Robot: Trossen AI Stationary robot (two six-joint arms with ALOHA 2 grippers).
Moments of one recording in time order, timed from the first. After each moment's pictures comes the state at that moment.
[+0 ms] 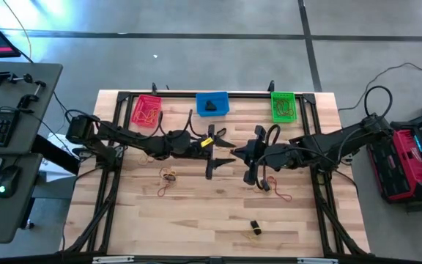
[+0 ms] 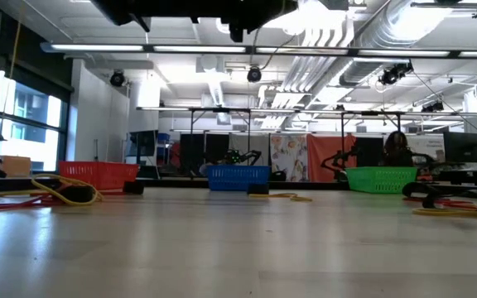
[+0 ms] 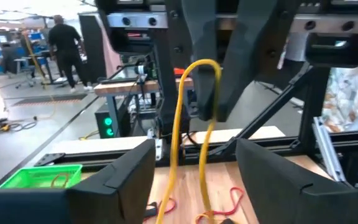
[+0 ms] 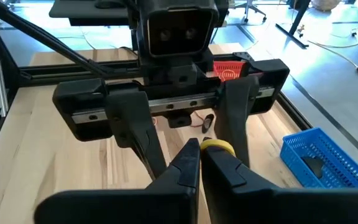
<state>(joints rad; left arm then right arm) -0.07 1.66 0.98 0.69 -0.04 0.08 0.34 1.34 1.25 -0.42 0.55 0.20</state>
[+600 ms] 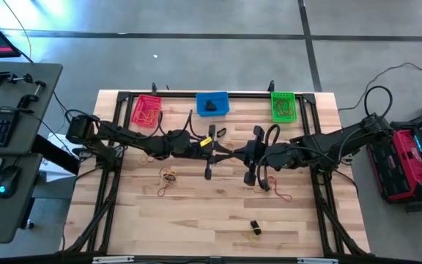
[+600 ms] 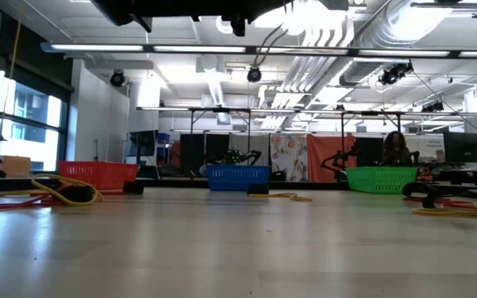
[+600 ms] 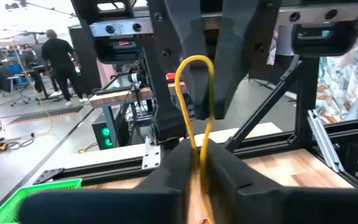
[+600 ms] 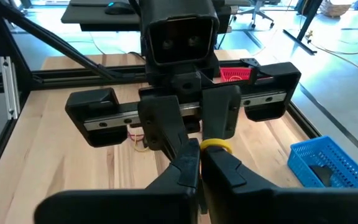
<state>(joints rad) -0.07 1.66 0.98 0.70 0.01 0.16 0.34 1.34 1.25 -0.38 0.52 0.17</state>
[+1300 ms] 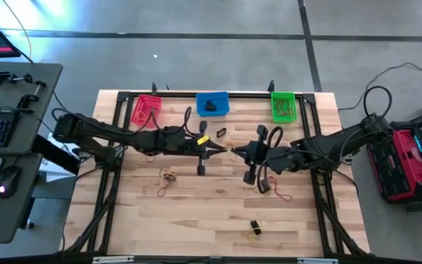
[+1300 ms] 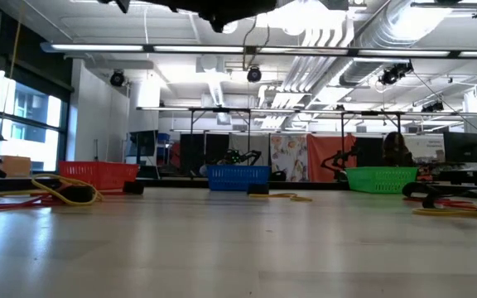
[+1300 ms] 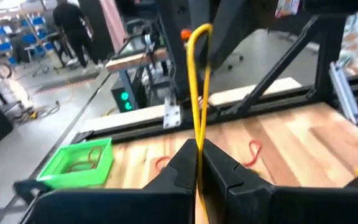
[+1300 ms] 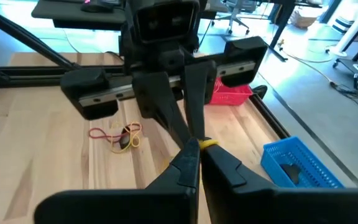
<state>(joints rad) -0.06 1.51 0.98 0.37 -0.09 0.23 0.37 1.34 1.25 -0.40 0.65 0.15</state>
